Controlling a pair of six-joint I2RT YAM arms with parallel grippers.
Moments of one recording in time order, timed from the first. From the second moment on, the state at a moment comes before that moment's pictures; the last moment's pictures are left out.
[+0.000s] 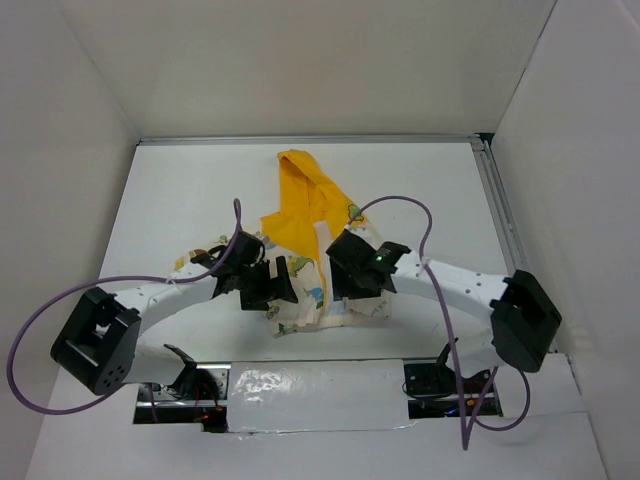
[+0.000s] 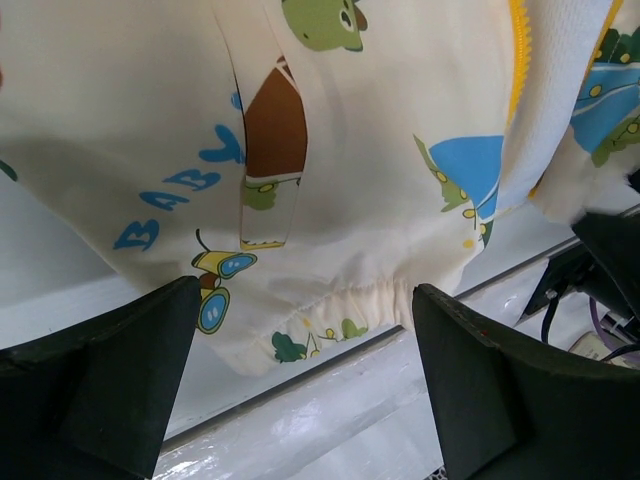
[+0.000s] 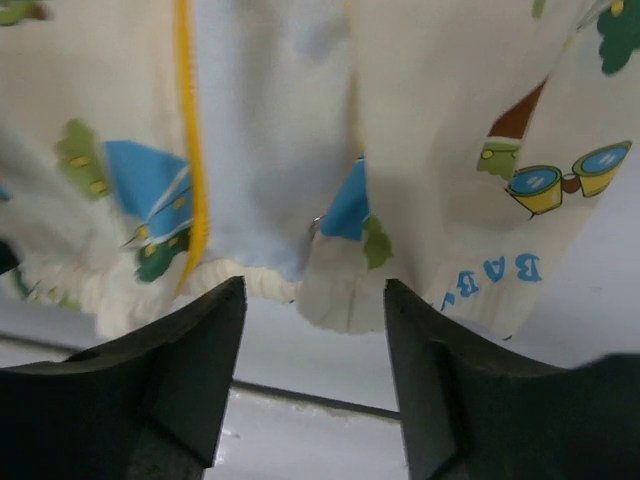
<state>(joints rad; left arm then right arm) -0.54 1.34 0.68 -0.39 0.32 -0.77 0.89 1.38 0.95 -0.69 0.19 0.75</state>
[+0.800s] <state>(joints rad) -0.56 1.29 0.64 -0.40 0.32 -0.77 0.78 1.20 0.77 -0.33 -0.27 0.64</state>
